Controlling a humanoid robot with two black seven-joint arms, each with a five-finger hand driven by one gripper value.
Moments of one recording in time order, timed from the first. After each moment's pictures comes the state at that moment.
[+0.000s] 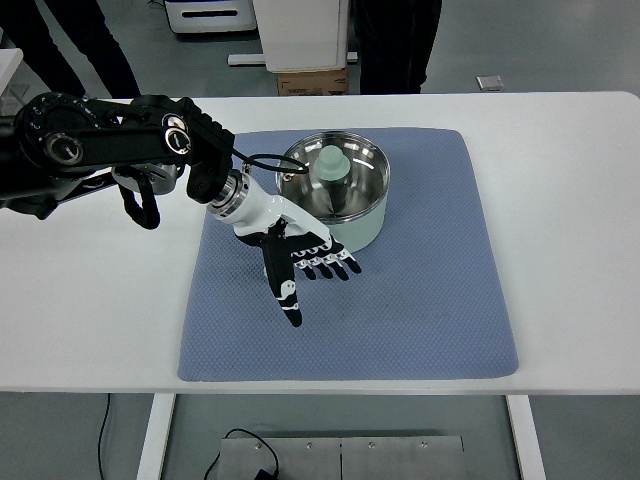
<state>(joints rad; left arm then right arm) -1.65 0.33 0.43 -1.21 0.26 -0.61 0.17 0.03 0.00 0.70 0.16 0.09 -0.09 -0.06</state>
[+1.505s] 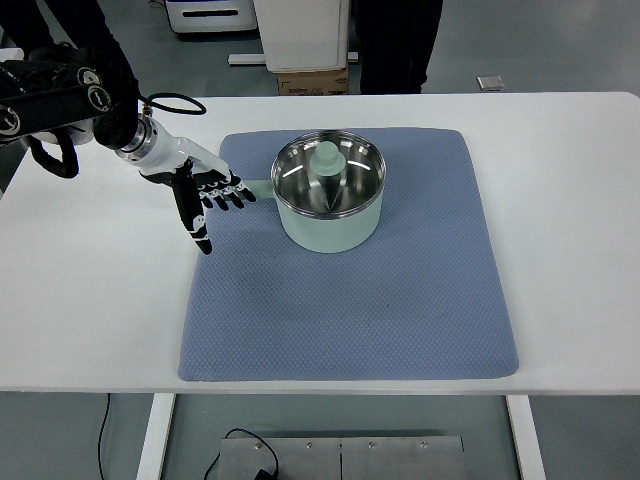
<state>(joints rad) -1.67 0.42 0.54 -0.98 0.38 -0.61 0.17 0.03 0.00 0.70 0.16 0.09 -0.09 -0.06</state>
